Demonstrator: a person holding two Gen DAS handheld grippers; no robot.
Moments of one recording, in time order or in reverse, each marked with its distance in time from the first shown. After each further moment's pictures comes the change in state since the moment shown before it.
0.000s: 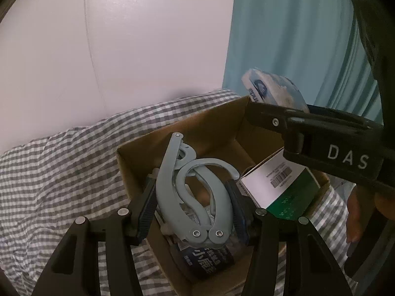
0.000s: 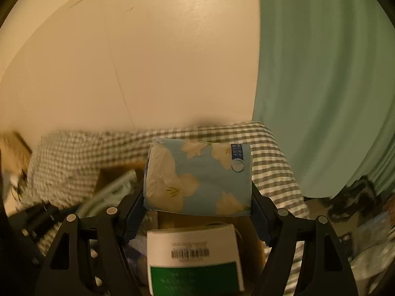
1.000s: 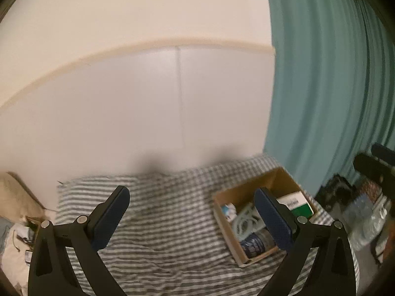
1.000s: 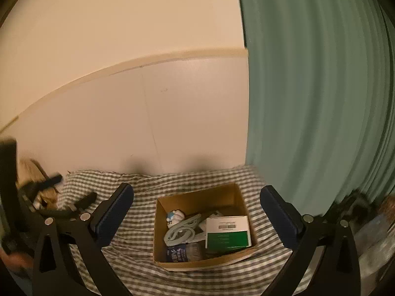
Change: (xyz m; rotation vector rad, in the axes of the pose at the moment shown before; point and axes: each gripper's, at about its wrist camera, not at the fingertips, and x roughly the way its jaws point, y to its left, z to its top) left arm -0.213 0.068 0.011 -0.089 -0.311 0.230; right arm -0.211 0.072 0.008 -0.008 -0.254 -0.057
